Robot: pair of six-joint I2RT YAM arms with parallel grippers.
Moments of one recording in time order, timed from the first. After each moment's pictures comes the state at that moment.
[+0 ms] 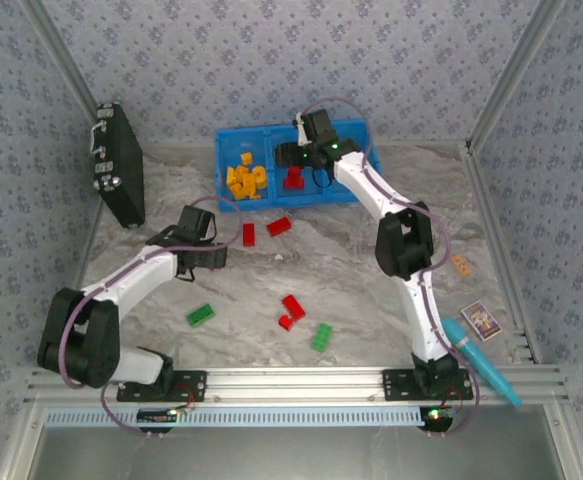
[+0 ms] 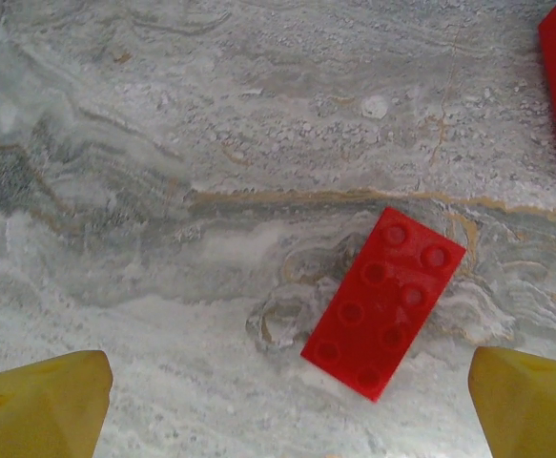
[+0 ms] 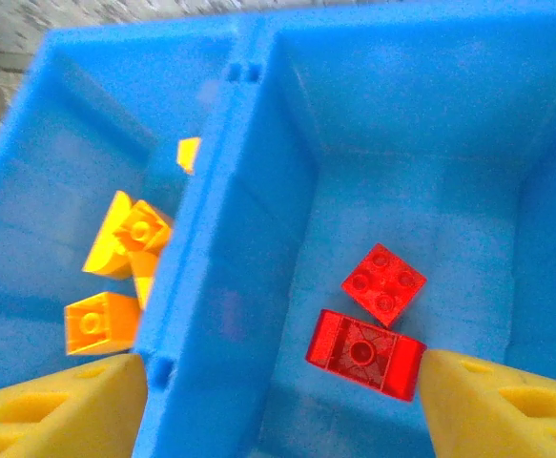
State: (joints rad) left arm -0.36 1.39 0.80 -0.46 -0.26 -0.17; right arm 0.47 2.31 2.22 -0.58 -0.11 0.27
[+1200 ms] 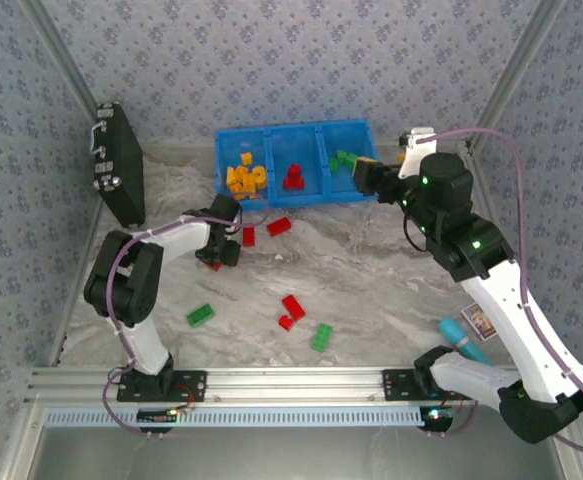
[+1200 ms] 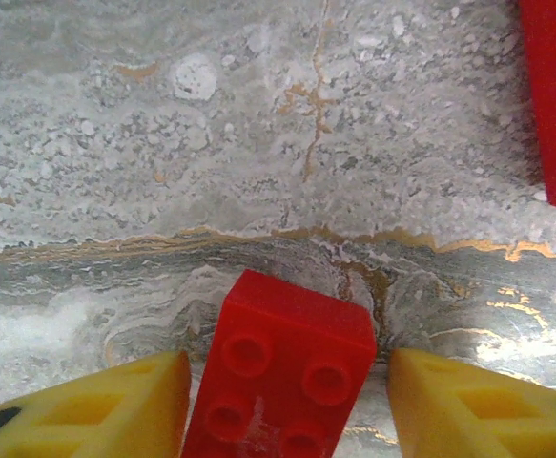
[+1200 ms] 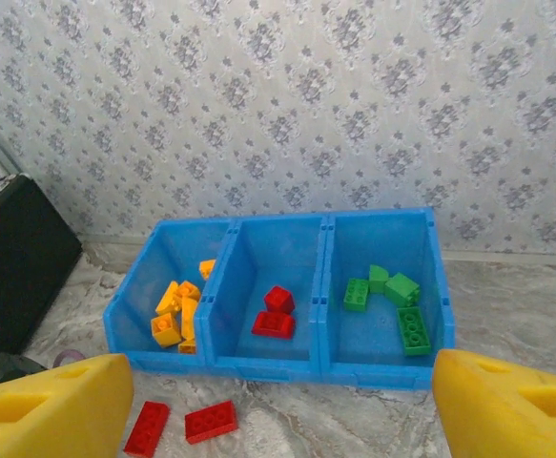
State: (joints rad) left arm -0.42 1.78 1.07 -0.62 -0.17 -0.18; right arm 0.50 1.05 1.37 -0.55 0.19 0.24
